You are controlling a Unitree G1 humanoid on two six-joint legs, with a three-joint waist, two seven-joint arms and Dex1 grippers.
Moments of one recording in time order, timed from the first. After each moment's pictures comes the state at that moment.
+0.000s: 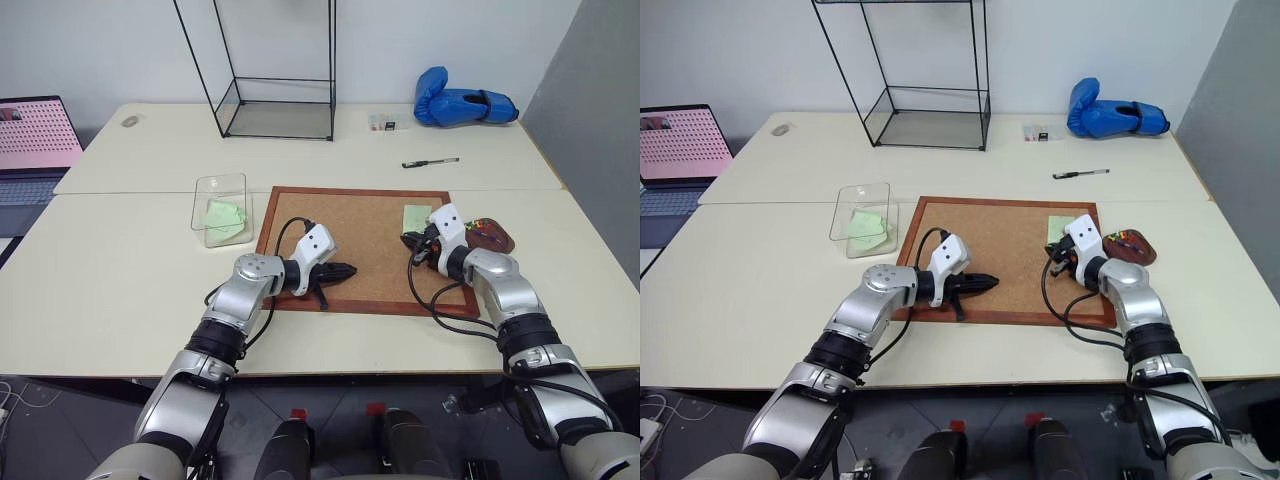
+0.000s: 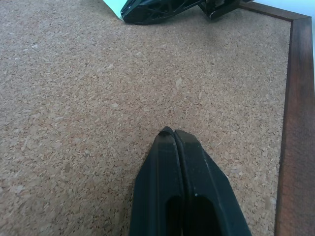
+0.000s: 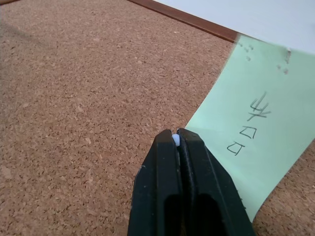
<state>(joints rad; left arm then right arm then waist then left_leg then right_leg) -0.64 0.32 -0.25 0.45 -0.11 0.27 -0.99 -0.66 -0.36 0.06 0.59 0.11 0.16 0.67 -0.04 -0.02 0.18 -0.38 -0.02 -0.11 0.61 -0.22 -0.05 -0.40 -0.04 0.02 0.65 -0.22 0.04</state>
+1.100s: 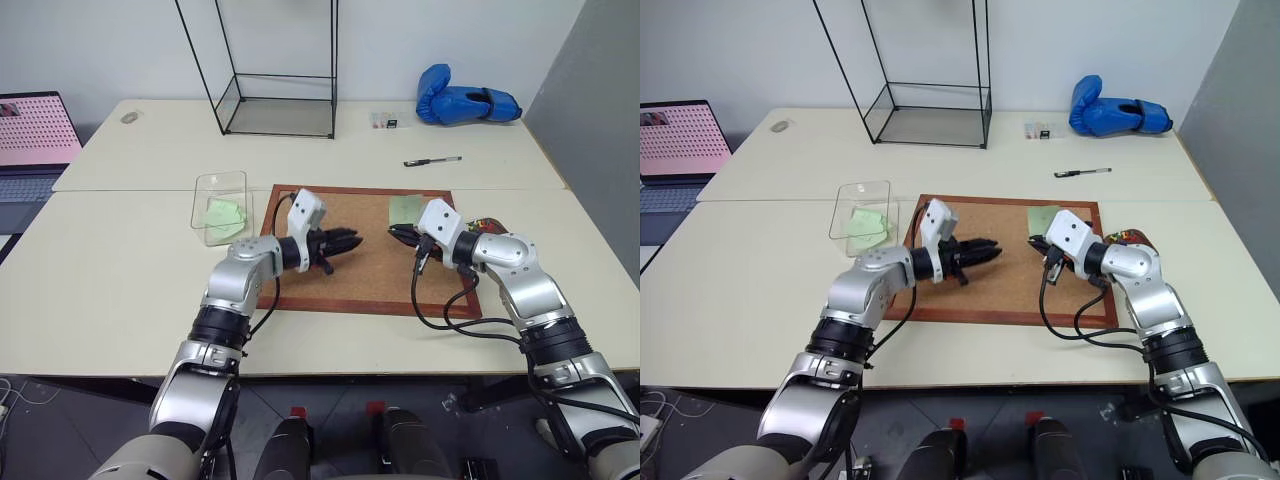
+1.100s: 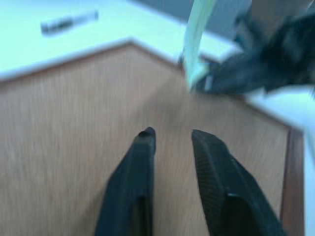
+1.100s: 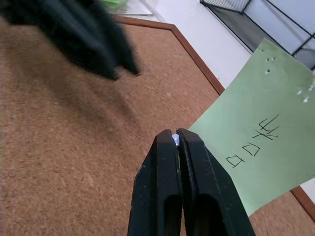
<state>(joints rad) -0.73 0.23 -0.06 0.34 -0.30 0.49 -0.91 -0.60 -0.50 0.19 0.20 0.01 0.05 0.83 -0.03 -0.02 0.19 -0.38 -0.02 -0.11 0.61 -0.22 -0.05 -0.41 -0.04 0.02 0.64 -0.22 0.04</state>
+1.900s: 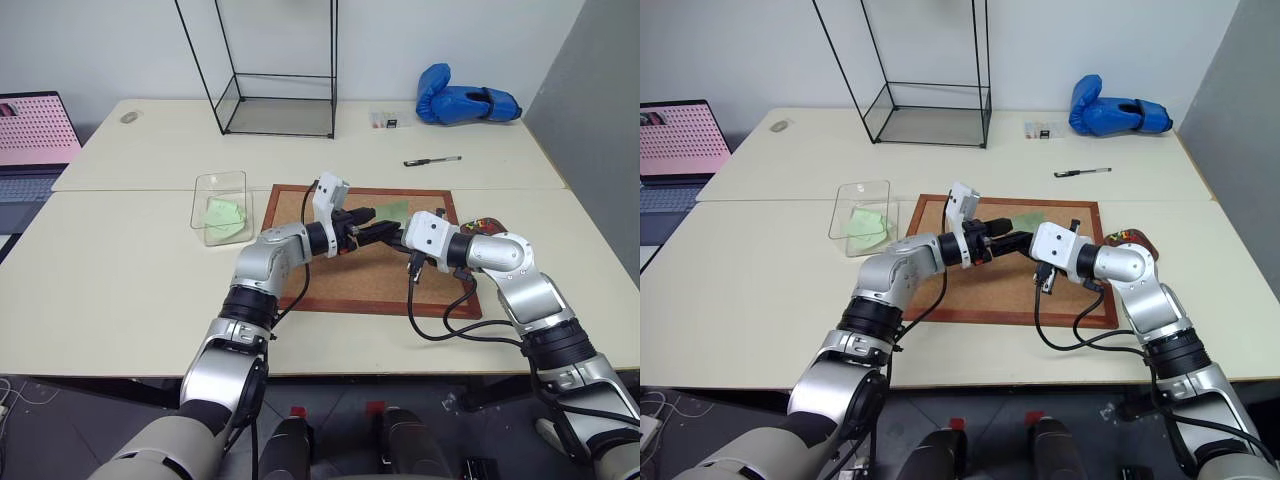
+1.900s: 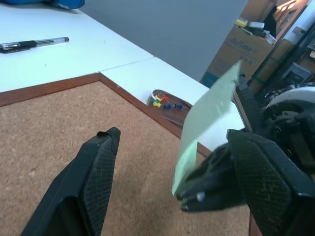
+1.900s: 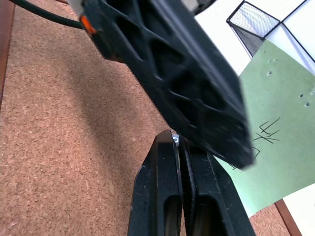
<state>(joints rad) -0.87 0.11 -0.03 0.59 -0.36 0.47 -0.88 -0.58 -0.53 0.24 0.11 -0.07 0.02 0.87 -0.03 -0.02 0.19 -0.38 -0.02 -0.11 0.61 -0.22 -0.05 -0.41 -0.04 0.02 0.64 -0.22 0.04</state>
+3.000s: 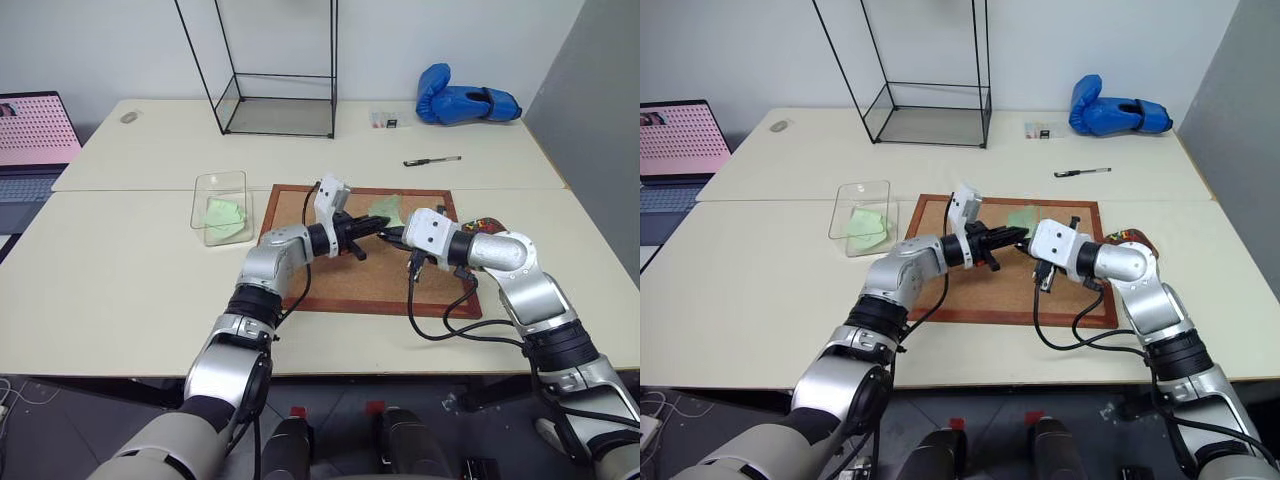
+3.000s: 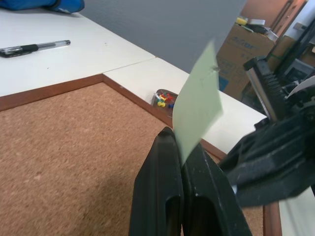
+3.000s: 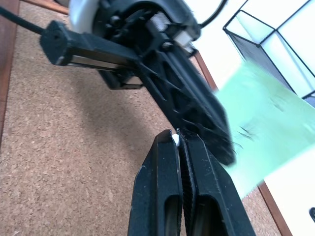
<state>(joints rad) -0.86 0.10 -0.03 0.66 -0.32 0.36 -0.91 -0.58 -0.53 0.19 0.03 -0.02 0.06 0.85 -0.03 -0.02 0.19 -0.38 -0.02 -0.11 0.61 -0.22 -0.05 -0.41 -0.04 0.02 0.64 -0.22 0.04</state>
